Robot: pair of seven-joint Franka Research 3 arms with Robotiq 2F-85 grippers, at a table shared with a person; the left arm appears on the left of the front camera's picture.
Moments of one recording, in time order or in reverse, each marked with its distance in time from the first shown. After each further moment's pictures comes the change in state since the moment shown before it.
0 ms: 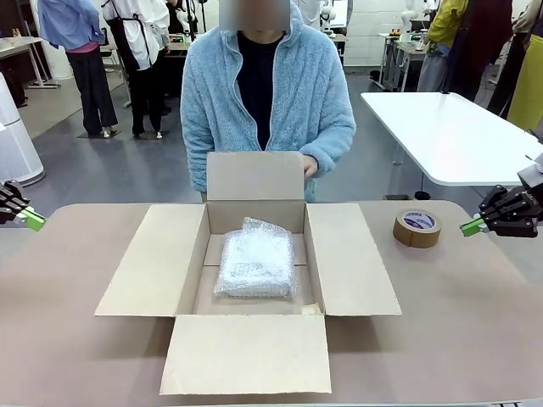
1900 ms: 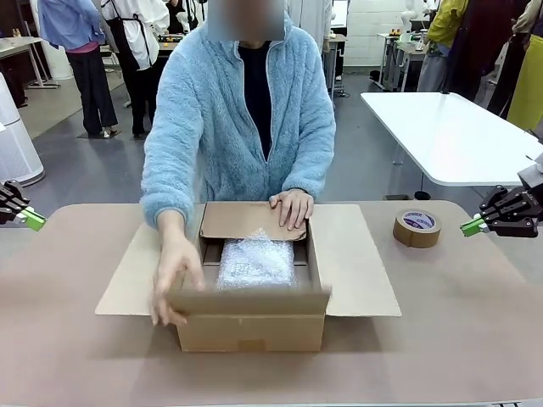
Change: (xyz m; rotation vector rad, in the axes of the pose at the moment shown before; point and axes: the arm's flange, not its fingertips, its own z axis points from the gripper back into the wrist) left arm 0.000 0.000 0.000 0.000 0.000 0.000; right arm 0.000 0.000 0.001 0.000 0.001 -0.002
